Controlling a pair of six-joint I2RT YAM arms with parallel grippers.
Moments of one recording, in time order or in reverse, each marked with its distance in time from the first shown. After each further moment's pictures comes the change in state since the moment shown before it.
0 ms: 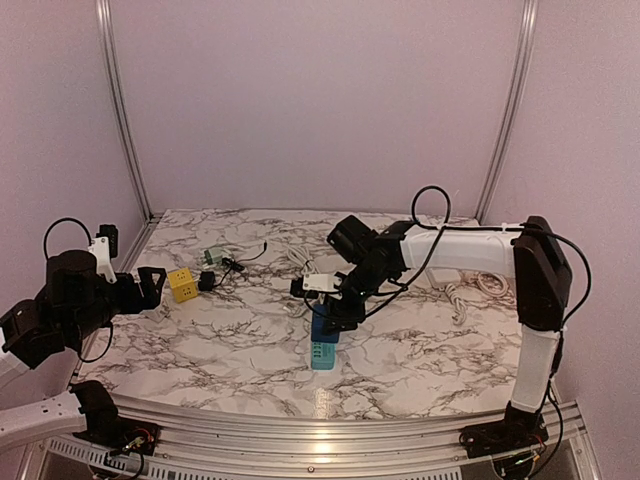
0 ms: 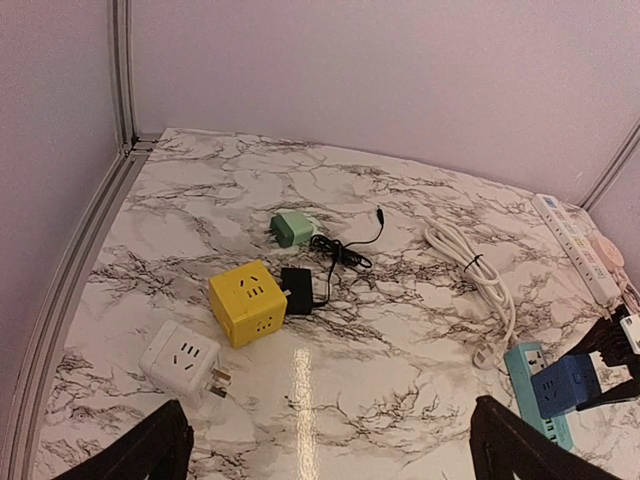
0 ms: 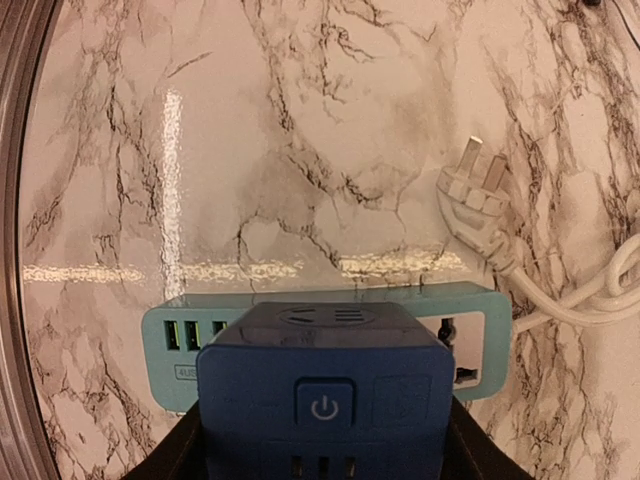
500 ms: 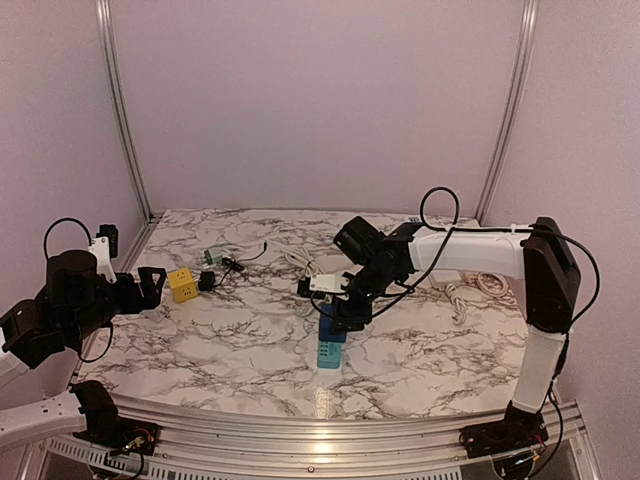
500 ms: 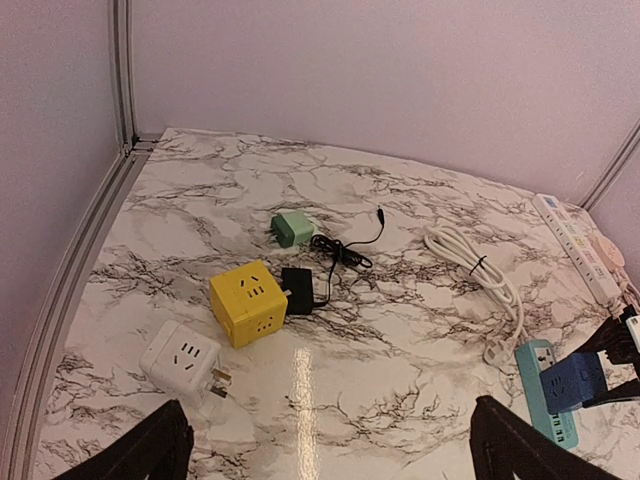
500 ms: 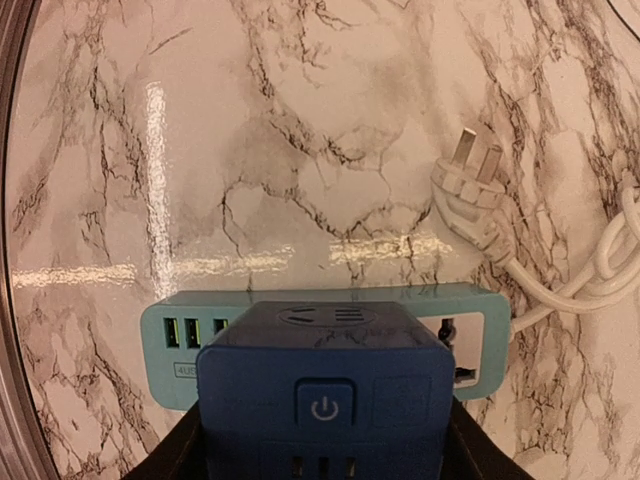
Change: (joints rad) left arm 0.000 0.003 0.000 0.000 -0.002 0.000; right arm -0.005 -0.053 -0.059 0.016 0.048 0.017
